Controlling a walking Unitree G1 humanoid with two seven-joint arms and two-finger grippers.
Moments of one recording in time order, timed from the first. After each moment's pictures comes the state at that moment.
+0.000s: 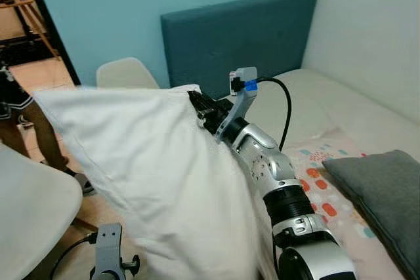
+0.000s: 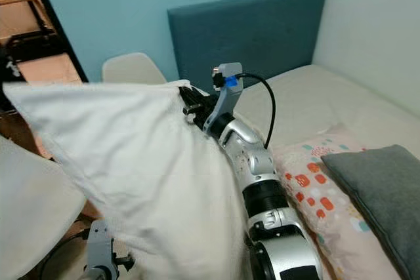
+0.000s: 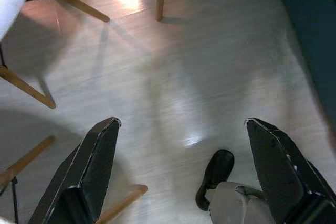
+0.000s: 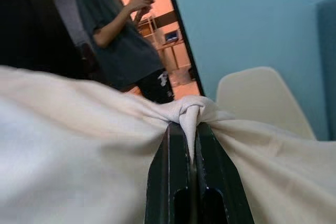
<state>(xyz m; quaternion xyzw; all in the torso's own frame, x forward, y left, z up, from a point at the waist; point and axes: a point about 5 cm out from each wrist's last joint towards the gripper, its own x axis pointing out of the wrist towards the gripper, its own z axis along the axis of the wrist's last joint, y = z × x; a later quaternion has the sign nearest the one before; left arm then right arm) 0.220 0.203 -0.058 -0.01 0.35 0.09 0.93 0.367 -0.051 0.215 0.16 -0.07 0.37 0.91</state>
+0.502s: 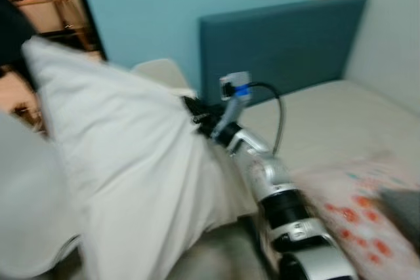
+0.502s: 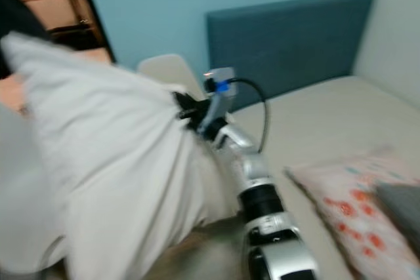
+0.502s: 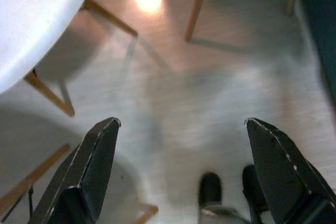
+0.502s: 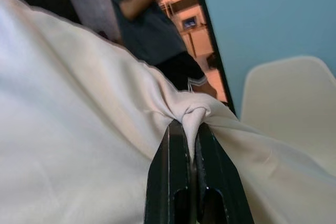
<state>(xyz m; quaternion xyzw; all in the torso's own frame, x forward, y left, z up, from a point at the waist) 0.226 0.193 -0.055 -0.01 0.34 0.08 0.94 0.367 -0.062 0.205 0.15 -0.05 0.35 0.92</state>
